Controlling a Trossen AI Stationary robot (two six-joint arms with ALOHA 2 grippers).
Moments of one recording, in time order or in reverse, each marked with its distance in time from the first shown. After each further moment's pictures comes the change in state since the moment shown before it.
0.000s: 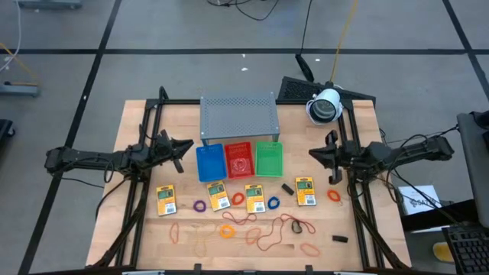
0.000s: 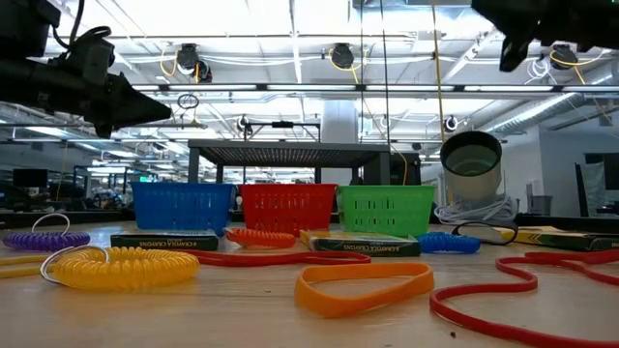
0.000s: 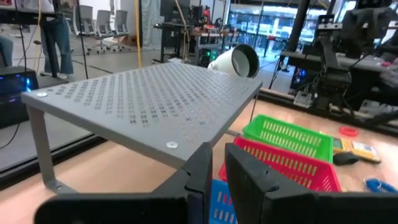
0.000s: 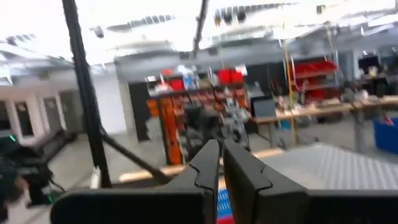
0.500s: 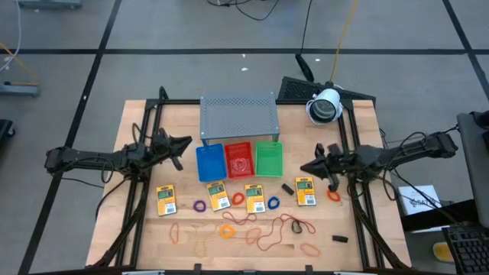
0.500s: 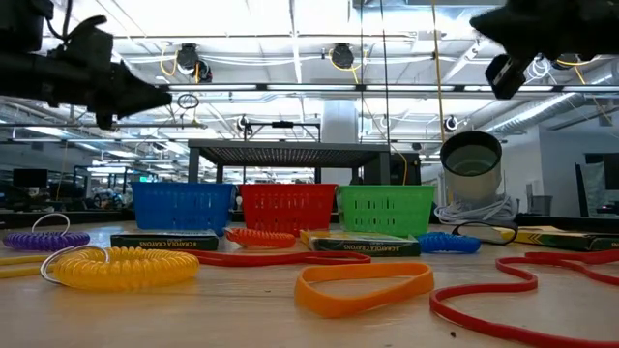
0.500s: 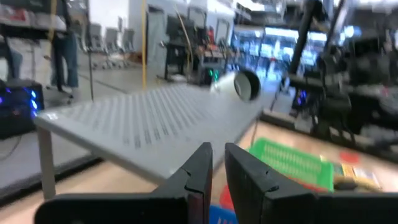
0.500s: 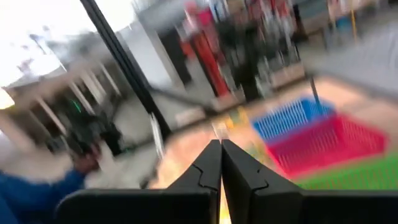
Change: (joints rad) left arm 0.000 0.000 0.000 0.112 -0.044 0.020; right arm 0.000 0.185 0.069 -0.194 -0.195 0.392
